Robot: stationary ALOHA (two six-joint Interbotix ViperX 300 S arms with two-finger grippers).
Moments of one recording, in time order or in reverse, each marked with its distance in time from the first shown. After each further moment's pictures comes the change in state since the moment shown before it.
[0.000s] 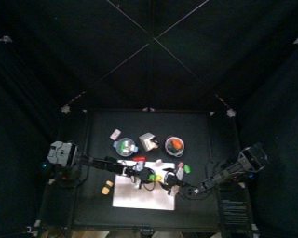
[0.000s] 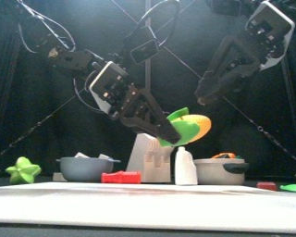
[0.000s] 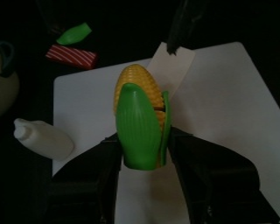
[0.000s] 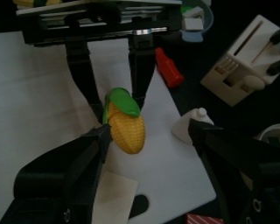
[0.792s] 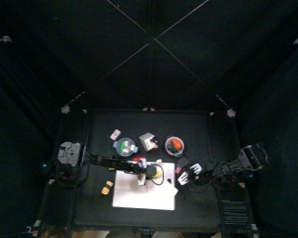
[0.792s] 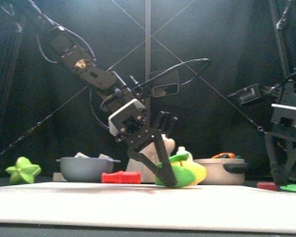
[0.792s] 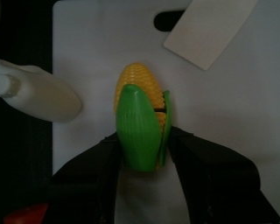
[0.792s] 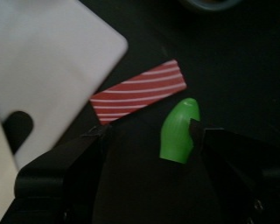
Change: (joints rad) left arm 0.023 0.106 -0.115 0.011 0.313 0.006; right arm -0.117 -0.043 0.179 0.609 -0.043 0.000
